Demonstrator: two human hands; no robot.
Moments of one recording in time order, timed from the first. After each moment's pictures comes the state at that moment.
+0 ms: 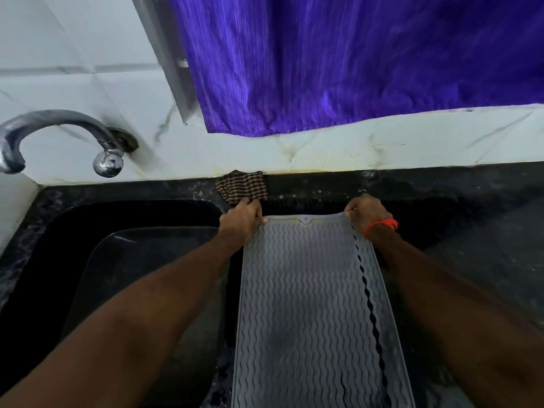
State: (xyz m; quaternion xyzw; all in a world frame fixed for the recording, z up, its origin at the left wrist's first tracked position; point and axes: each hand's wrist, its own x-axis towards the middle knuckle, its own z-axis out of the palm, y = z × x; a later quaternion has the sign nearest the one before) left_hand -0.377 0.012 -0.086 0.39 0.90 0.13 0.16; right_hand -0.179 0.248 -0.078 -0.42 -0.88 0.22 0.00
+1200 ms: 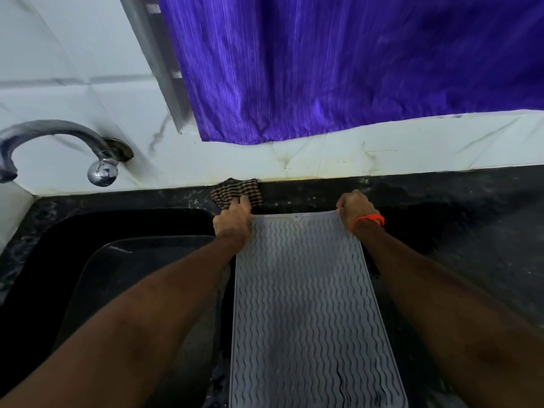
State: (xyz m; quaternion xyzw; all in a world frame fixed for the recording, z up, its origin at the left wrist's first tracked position) left_hand -0.370 0.027 -0.073 0.33 0.94 0.05 0.06; right_hand -0.202 0.251 -0.076 -0.43 -0.89 0.18 0.03
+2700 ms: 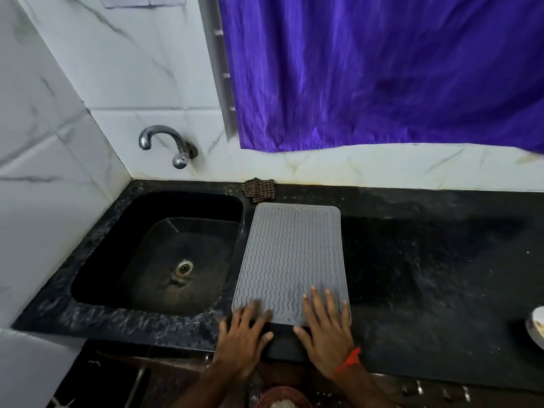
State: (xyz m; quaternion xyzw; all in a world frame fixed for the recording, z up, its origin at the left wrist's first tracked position) left_hand -0.034 -0.208 -0.093 0.34 0.93 0.01 0.13; right_hand 0.087 -0.015 -0.114 -0.21 -0.98 0.07 0.01
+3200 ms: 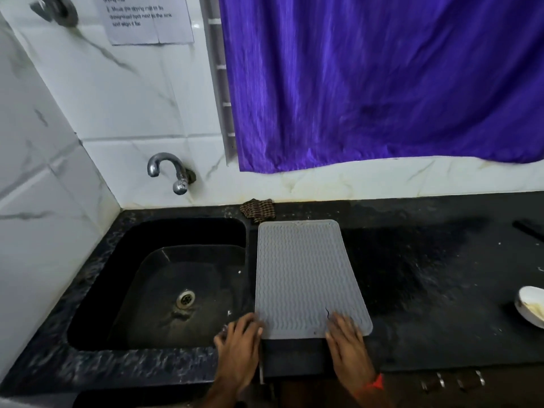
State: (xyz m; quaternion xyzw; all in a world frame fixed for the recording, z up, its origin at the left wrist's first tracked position) left_hand -0.093 -0.263 -0.087 0.34 0.91 0.19 0.12; right_hand 0.078 -0.062 -0.124 -0.30 -0.92 0.20 0.17
